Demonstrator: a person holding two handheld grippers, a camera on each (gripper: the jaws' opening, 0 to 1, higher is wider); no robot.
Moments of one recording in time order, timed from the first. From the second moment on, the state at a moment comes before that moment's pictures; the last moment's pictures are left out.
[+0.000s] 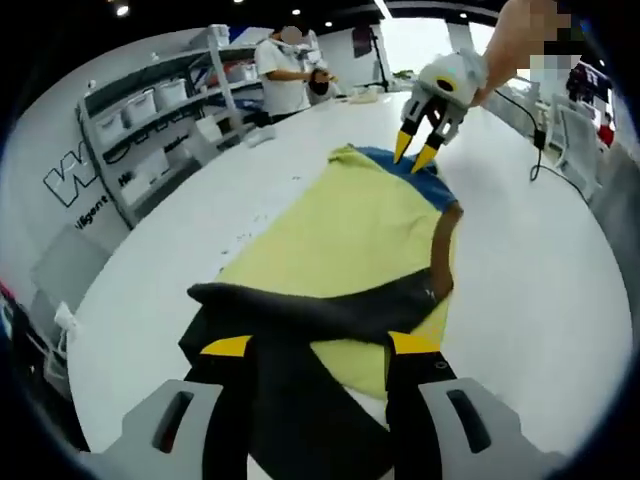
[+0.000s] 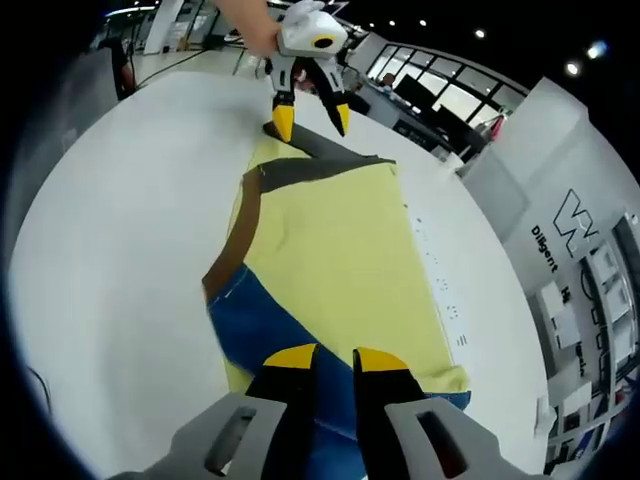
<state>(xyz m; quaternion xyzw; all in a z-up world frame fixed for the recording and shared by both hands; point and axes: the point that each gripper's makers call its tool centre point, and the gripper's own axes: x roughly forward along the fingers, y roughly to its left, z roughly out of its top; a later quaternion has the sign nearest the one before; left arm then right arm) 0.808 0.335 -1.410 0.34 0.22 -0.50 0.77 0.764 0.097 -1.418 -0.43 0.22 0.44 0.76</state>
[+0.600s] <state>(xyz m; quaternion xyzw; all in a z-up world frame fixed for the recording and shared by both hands) 0.814 0.315 -1.423 0.54 0.10 -0.53 0.65 0.746 0.074 -1.421 -0.42 0.23 0.43 0.77</state>
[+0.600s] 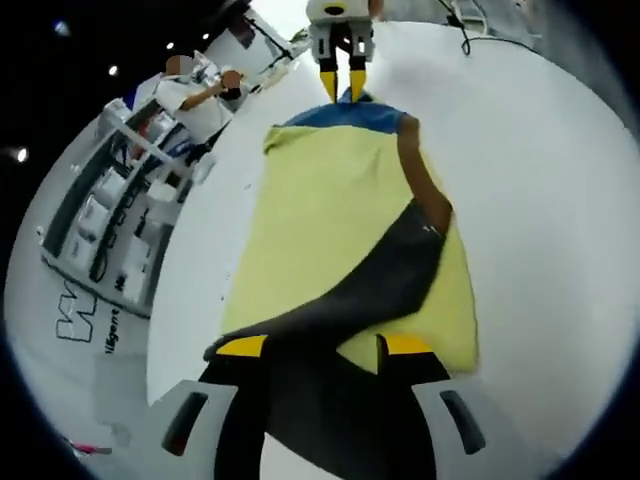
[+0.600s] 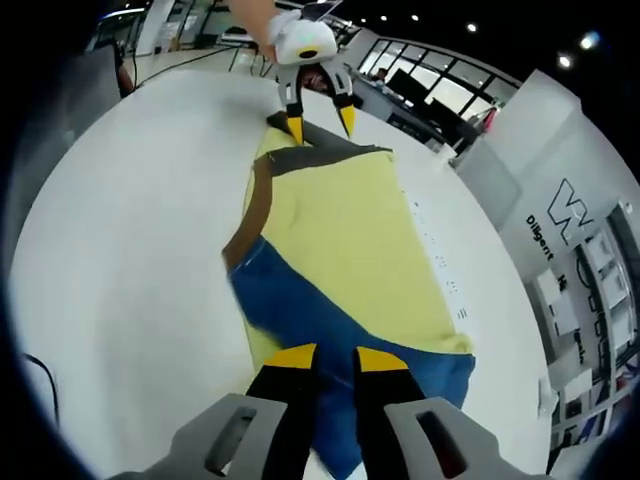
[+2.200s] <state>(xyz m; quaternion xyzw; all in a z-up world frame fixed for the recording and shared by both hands) 0.805 0.290 -1.411 0.57 0.04 -0.57 0.59 0.729 0.073 -1.436 -0.47 0.22 0.47 0.72</state>
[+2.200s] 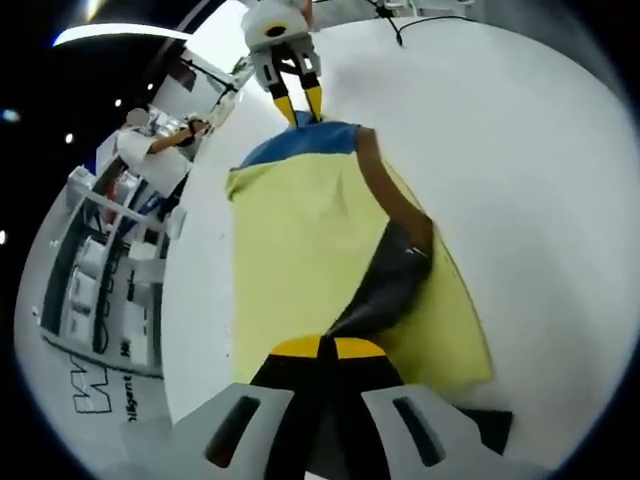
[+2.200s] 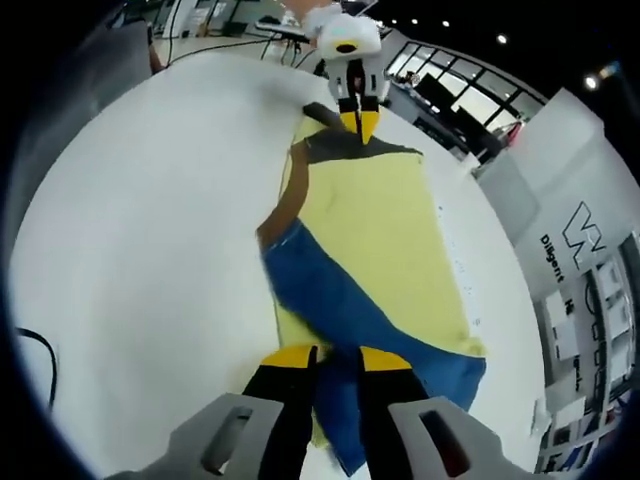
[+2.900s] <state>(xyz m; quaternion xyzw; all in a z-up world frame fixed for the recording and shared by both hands) 0.810 0.300 -1.396 0.54 0.05 -0.55 0.63 0.748 0.081 -1.432 -0.50 0.20 0.46 0.71</state>
